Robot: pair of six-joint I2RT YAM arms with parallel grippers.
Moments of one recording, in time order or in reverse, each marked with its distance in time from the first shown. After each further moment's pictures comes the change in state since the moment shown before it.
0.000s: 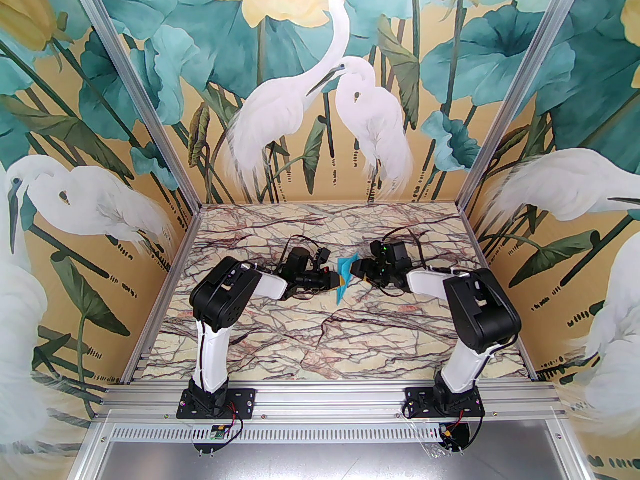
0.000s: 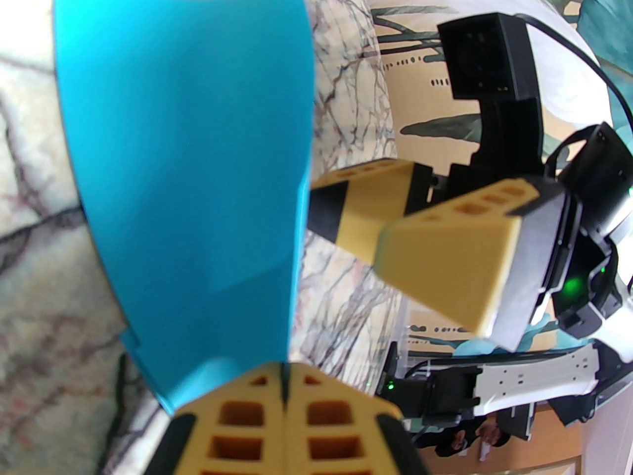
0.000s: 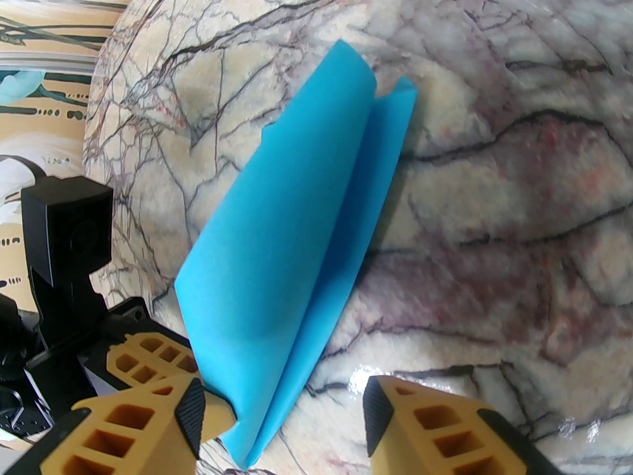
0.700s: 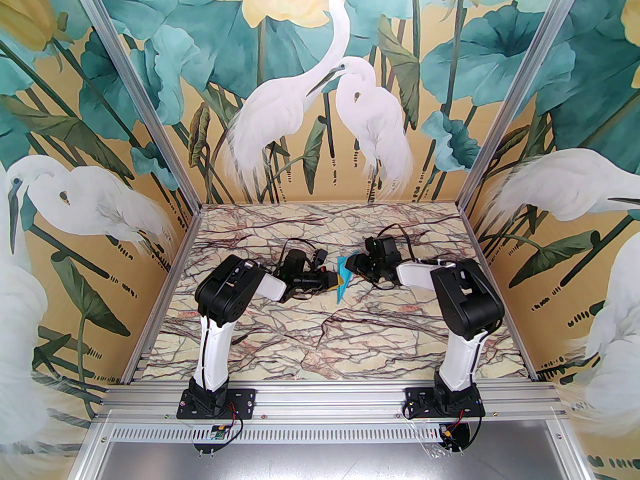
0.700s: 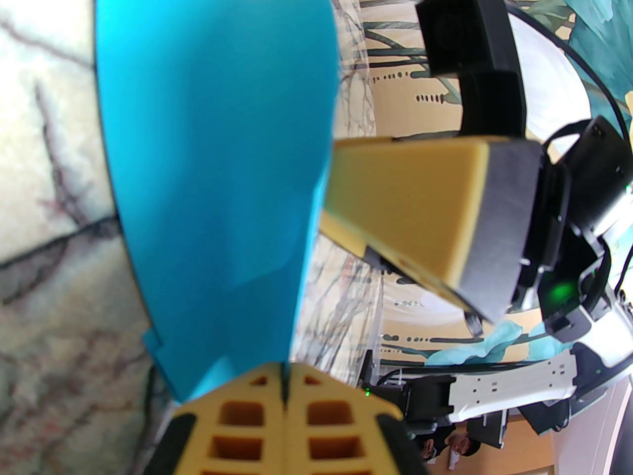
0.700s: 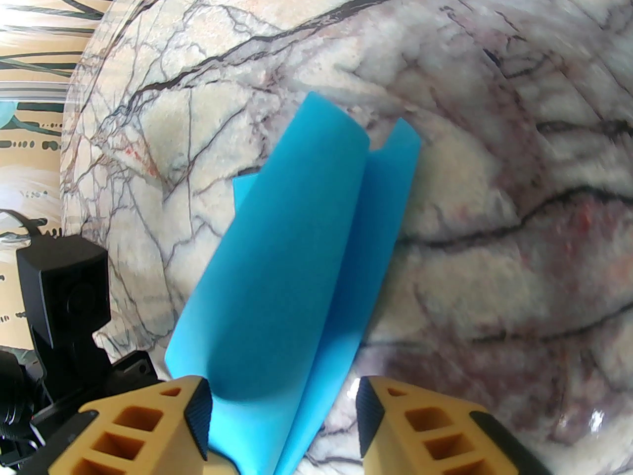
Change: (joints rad) left arm 0.026 0.063 -0.014 0.140 0.044 -0.108; right arm 0.046 0.127 0.136 -0.037 0.090 0.056
